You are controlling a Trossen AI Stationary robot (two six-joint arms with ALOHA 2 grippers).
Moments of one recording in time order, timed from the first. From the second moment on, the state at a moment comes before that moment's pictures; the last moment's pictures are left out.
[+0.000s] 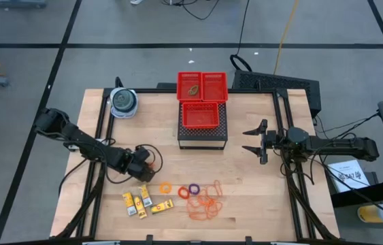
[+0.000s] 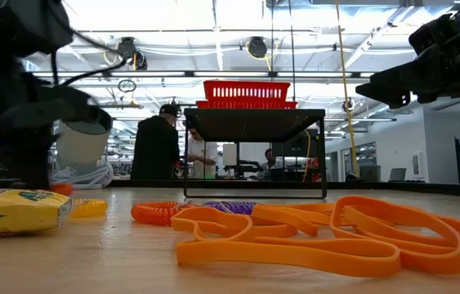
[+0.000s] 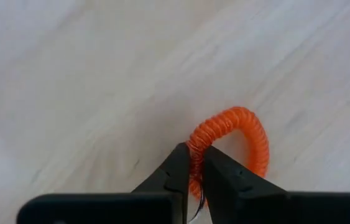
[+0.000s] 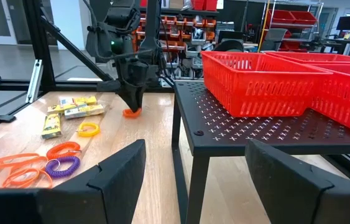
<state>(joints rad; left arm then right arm) -0.40 1.38 0.55 -0.46 -0.33 -1.22 -0.07 0.23 0.01 0.19 0.00 -0.04</state>
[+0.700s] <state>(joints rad) -0.26 1.37 0.56 0.40 -0.24 -0.64 -0.07 0.23 0.01 0.19 0.00 -0.04</state>
